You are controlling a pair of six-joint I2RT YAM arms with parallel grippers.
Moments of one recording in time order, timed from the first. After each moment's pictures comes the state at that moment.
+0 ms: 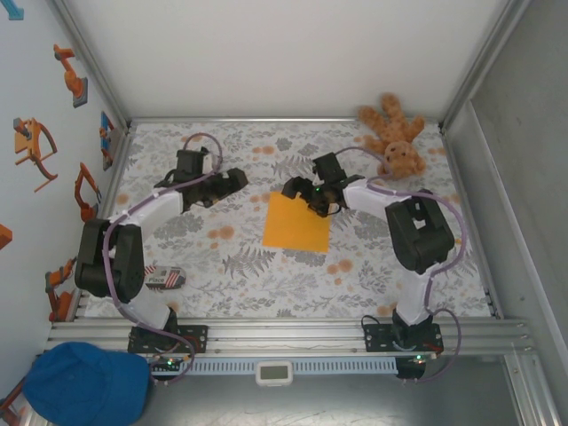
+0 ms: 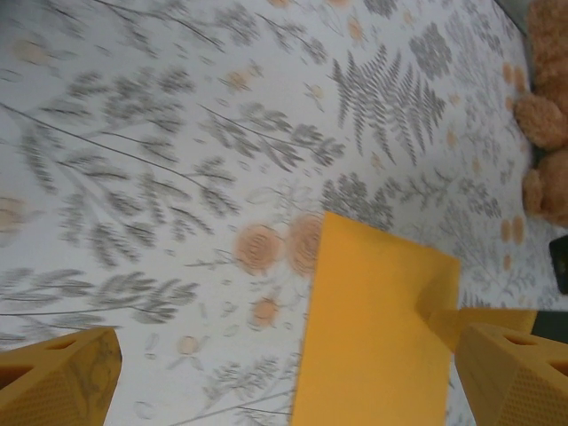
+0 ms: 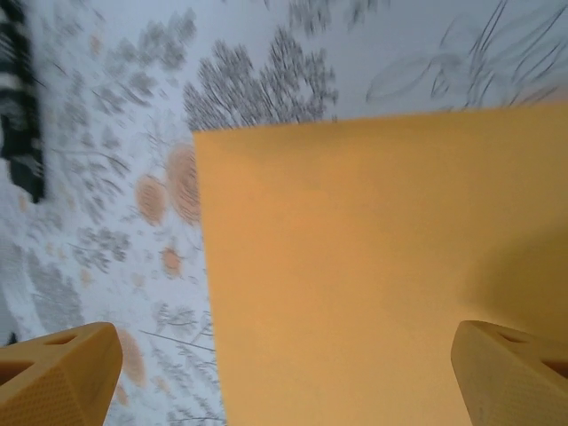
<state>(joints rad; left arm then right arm) -0.31 1.64 1.04 -0.24 0.37 -0.62 0.49 1.89 1.22 -0.24 -0.38 0.85</state>
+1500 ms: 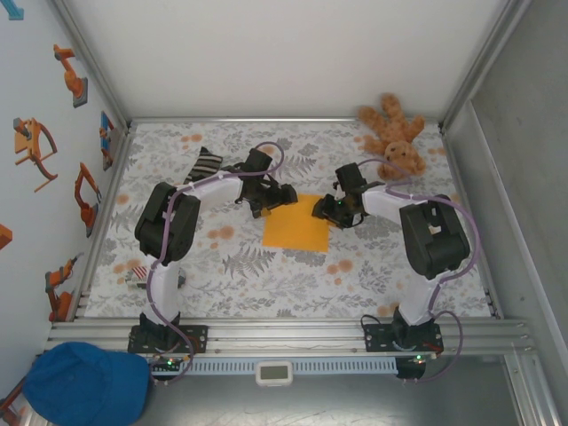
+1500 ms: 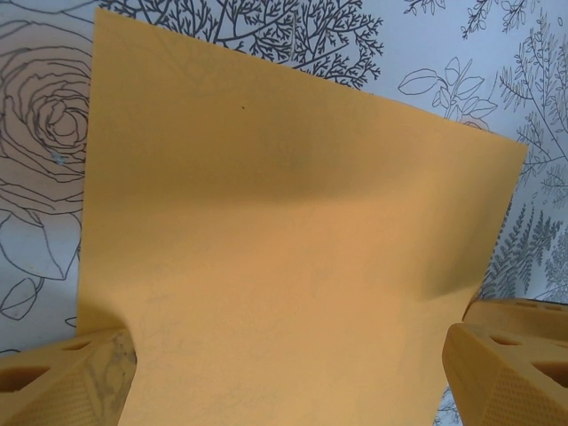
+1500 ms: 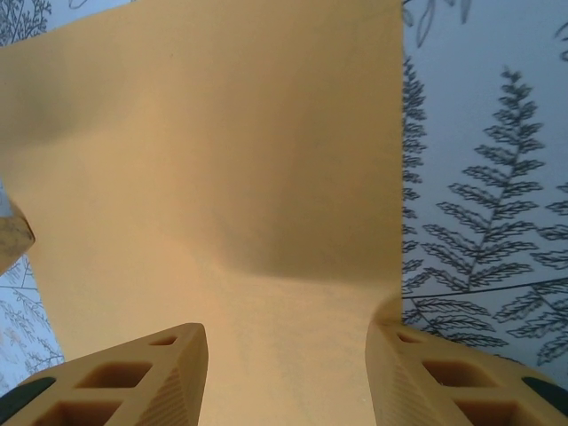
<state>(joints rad) -0.60 2.07 1.43 -0.49 0.36 -0.73 0.38 1.84 1.07 -0.39 -0.39 0.67</state>
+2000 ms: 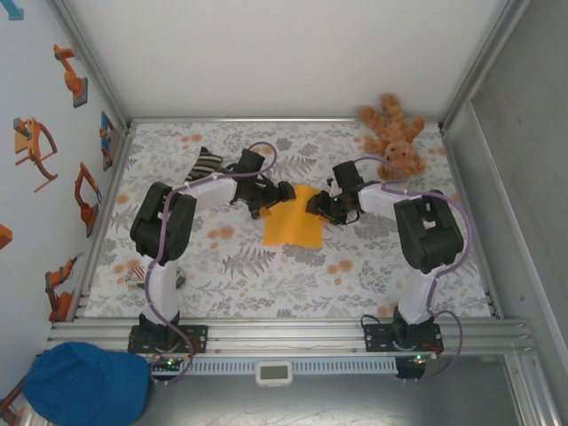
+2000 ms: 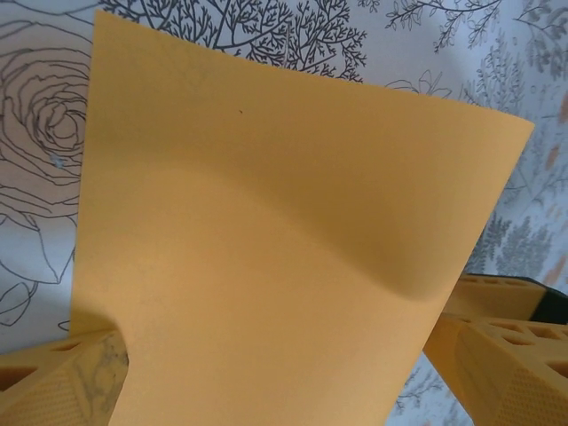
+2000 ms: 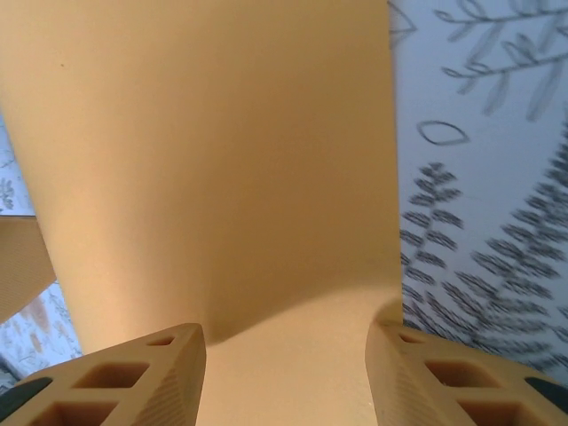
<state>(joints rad) -0.56 2.05 1.37 -0.39 0.46 -0.77 0.39 1.90 1.11 -0.31 -0.48 0.67</state>
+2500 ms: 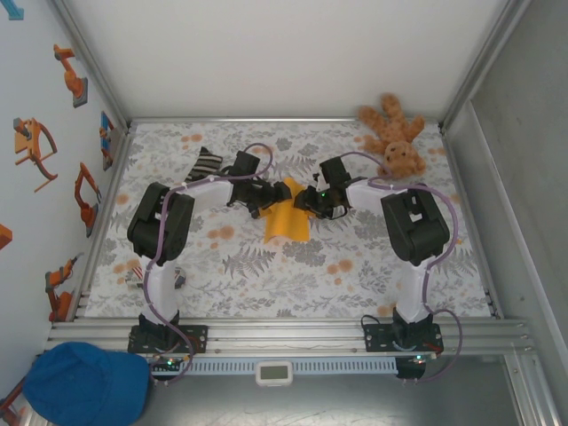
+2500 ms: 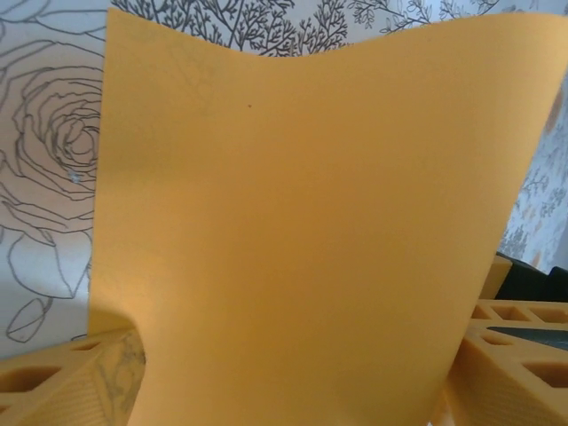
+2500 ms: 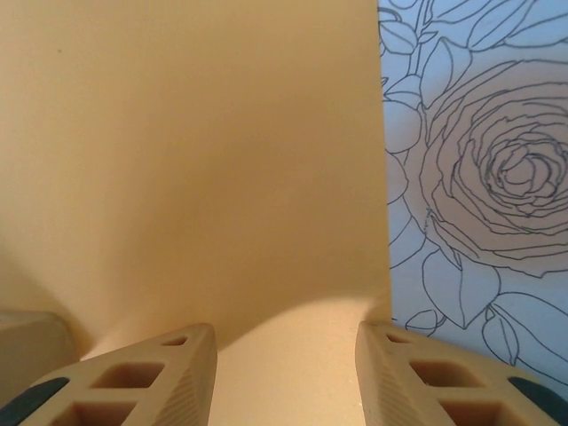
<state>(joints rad) -0.54 2.04 1.31 -0.31 0.49 -0.78 0.44 1.99 1.21 -0.25 -0.51 0.69</state>
